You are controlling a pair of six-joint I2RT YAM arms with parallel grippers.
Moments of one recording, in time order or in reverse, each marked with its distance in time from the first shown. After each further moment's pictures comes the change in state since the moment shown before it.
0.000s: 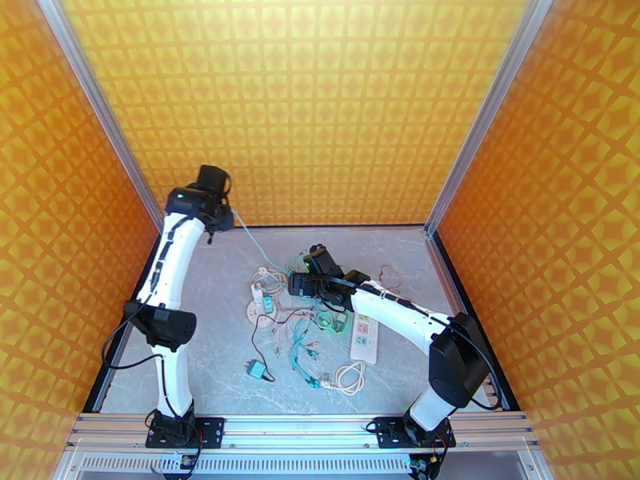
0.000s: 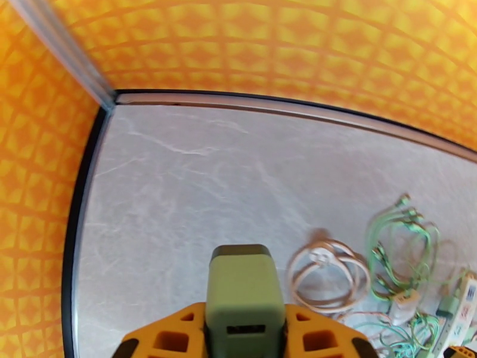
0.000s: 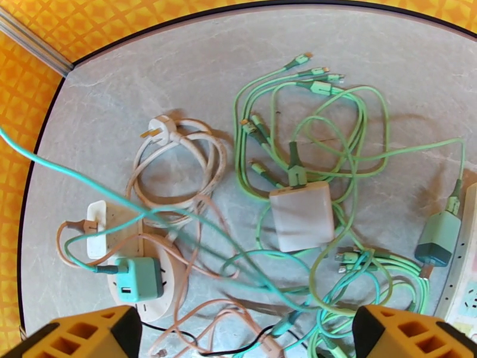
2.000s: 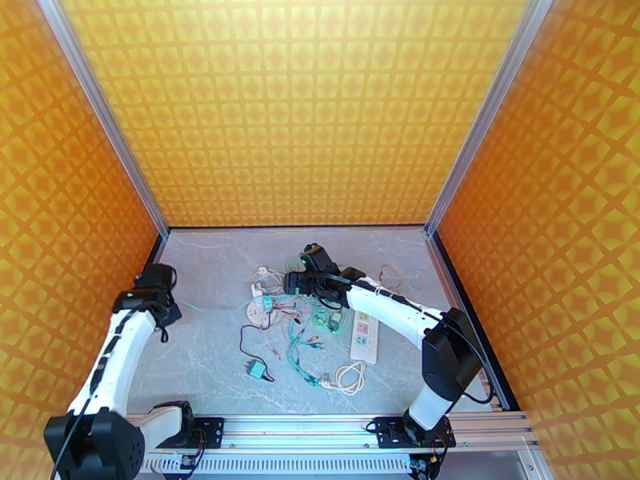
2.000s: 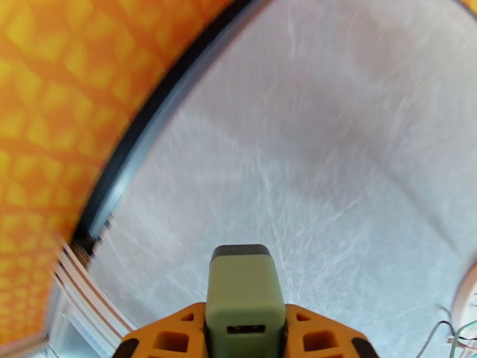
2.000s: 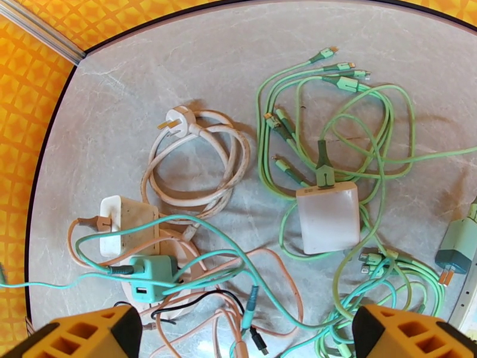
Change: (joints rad) left arm 0.285 -0.834 -1.548 0.357 -0.125 -0.194; right arm 0.000 0.048 0.049 -0.003 -0.080 -0.008
